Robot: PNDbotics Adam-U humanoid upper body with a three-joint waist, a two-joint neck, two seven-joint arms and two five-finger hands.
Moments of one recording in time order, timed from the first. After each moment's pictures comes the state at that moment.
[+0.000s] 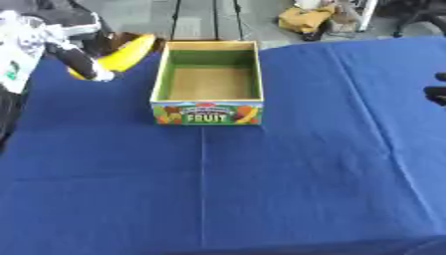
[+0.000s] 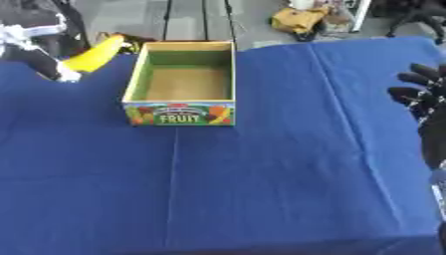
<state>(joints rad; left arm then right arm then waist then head) -0.95 0.56 -0.10 -1.03 -0.91 -0.31 -0.62 -0.26 -0.39 -0.03 -1.64 -0.35 -0.05 -0.07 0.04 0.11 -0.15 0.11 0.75</state>
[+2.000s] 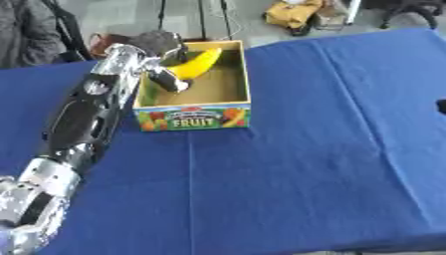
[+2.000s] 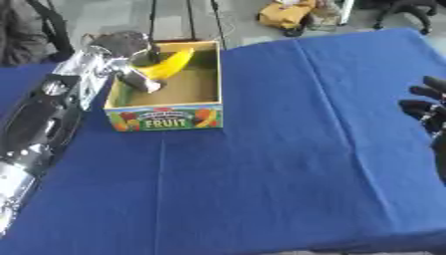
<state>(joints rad) -1.02 0.33 -0.03 -0.75 -1.38 -0.30 -0.18 -0.31 -0.36 -0.01 -1.64 -0.36 -0.04 -0.04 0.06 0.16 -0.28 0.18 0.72</state>
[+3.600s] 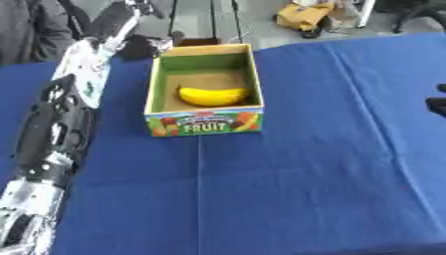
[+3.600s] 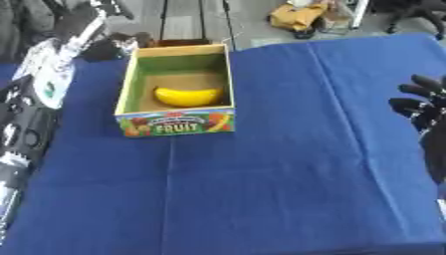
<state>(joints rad) -0.85 0.32 0.20 -1.06 -1.06 -0.34 0.00 -0.30 -0.36 -0.03 -1.64 -0.36 -0.05 -0.05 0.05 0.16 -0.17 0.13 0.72</state>
